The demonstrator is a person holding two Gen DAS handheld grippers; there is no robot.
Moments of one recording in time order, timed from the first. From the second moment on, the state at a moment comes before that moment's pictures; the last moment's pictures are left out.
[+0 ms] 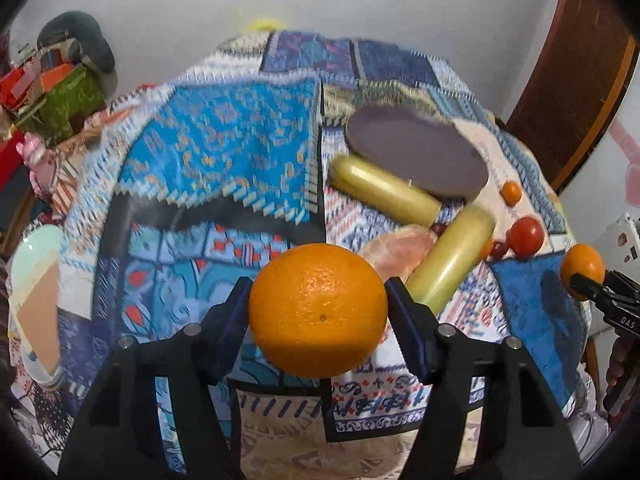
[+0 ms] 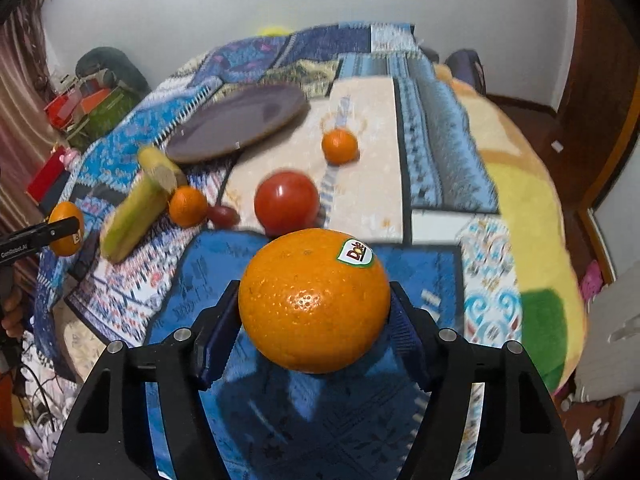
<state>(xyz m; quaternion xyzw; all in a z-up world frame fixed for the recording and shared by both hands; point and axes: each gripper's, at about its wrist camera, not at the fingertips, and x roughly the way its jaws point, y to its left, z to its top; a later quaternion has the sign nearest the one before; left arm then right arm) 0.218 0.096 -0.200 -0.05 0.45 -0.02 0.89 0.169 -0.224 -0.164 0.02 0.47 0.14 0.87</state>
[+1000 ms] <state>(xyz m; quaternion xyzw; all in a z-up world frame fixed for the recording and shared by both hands) 0.296 0.058 -0.114 -0.04 0.35 -0.04 0.94 0.249 -0.192 -0.070 -0.01 0.30 0.17 0.94</state>
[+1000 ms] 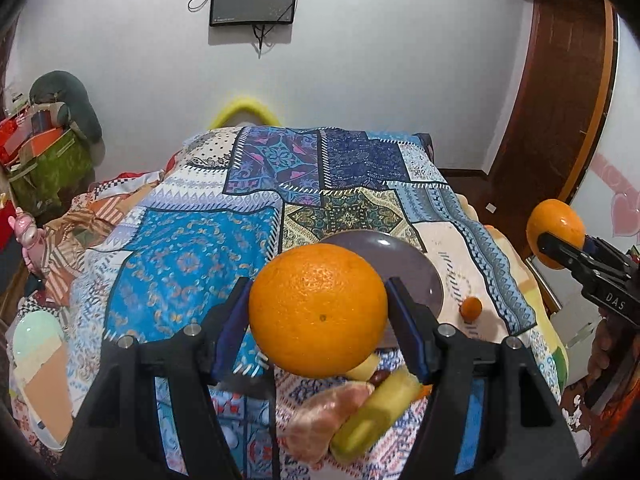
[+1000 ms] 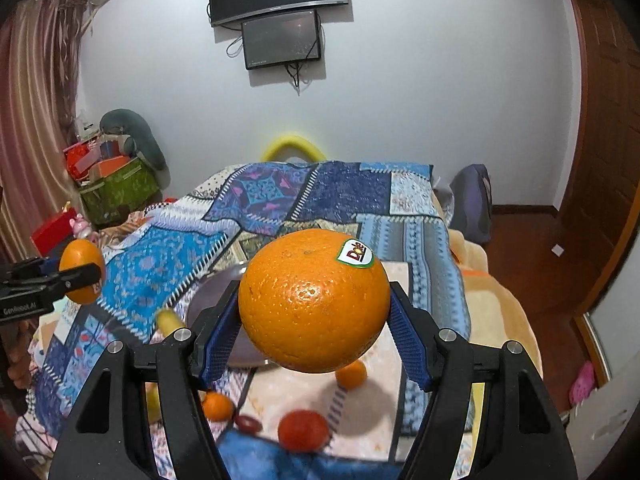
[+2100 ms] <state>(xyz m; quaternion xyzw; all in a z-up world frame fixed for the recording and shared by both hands) 0.443 0.041 -0.217 -0.02 0.45 -0.04 0.89 0.375 -0.140 -0.148 -0.07 0.40 0.22 0.89</state>
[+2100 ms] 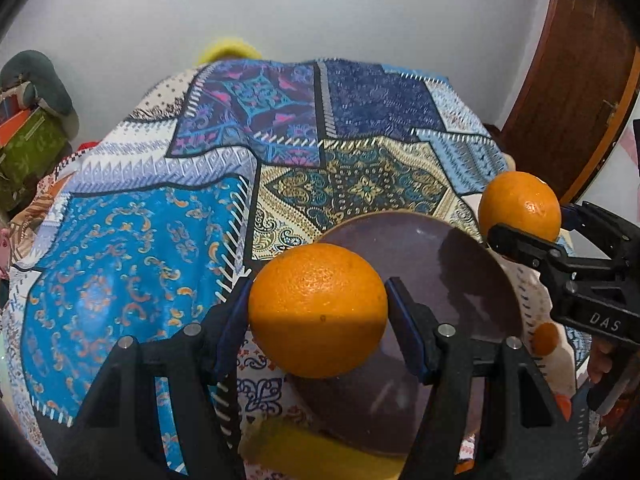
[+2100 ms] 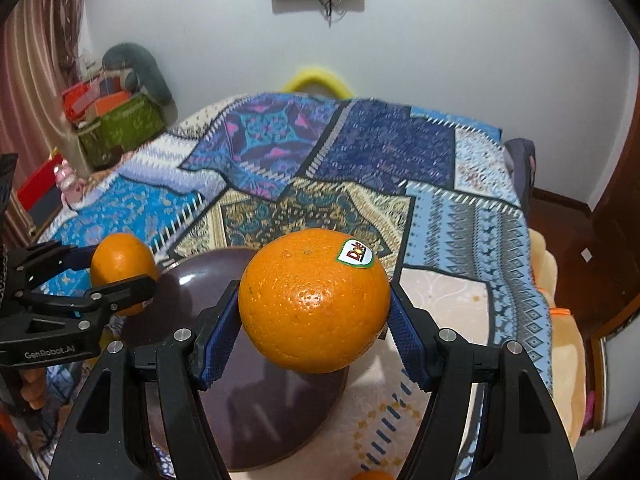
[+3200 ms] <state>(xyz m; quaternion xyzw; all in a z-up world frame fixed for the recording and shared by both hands) 0.414 0.052 -0.186 -0.04 0.43 -0.03 0.90 0.359 -0.131 -0.143 -0.11 0.41 0.23 0.88</state>
